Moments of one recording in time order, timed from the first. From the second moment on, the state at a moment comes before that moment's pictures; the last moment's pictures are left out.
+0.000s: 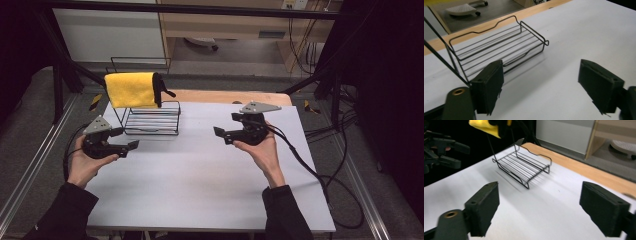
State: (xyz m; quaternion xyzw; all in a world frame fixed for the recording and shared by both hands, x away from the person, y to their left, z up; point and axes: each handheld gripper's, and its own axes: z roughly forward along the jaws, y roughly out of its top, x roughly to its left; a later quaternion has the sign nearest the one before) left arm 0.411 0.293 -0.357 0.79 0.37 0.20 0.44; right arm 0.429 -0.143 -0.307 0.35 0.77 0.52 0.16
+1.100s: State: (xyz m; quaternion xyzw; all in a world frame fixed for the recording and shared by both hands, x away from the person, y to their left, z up) left arm 0.385 0.277 -0.438 0.81 0.37 0.16 0.43; right arm 0.378 -0.259 -0.436 0.43 0.76 0.47 0.13
